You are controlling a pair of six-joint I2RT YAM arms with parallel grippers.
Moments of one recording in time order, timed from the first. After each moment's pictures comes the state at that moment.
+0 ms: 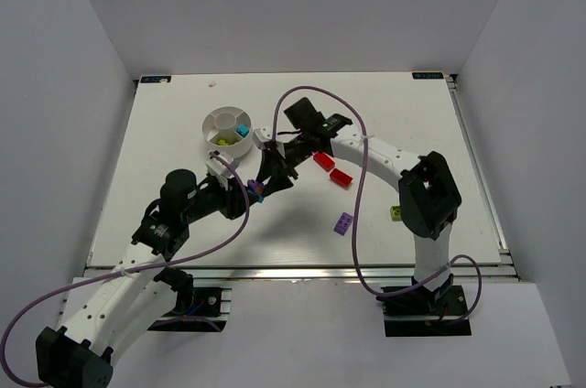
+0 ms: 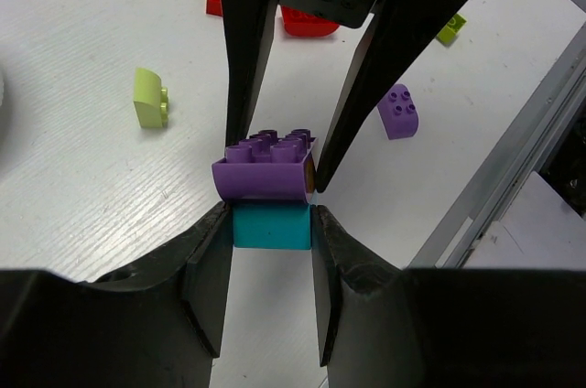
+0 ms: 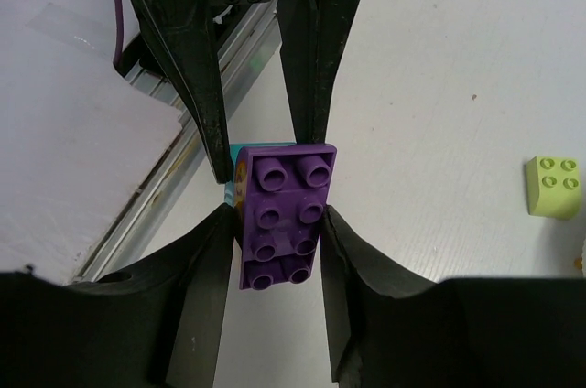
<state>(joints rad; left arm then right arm) -0.43 0.70 0.53 -0.16 0.44 -0.09 0.77 1.94 1.61 -0.61 -1.21 -0.85</state>
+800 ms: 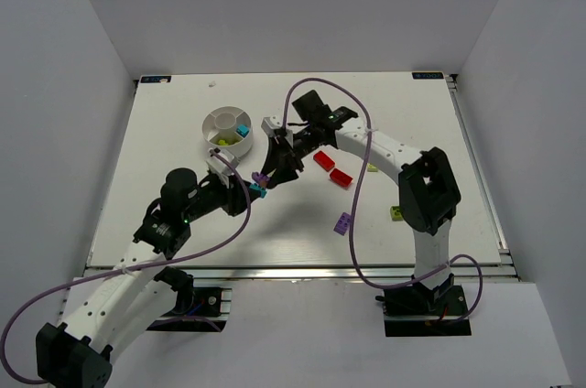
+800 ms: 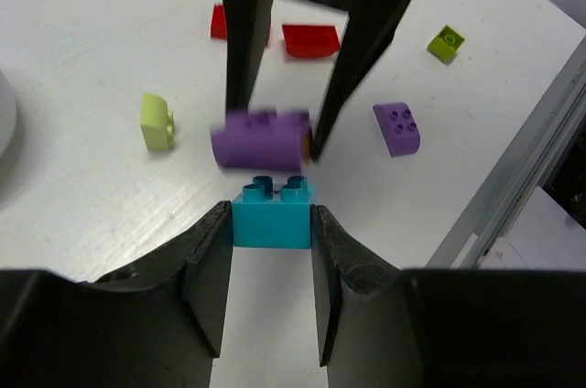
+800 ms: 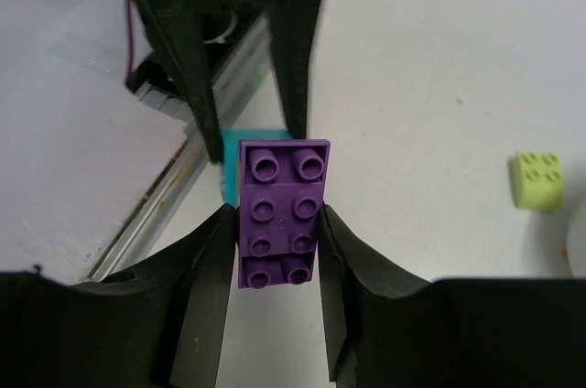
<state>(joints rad) -0.44 0.72 0.53 -0.08 0.43 -0.09 0.70 1.98 1.67 -0.68 -1.33 -0.88</state>
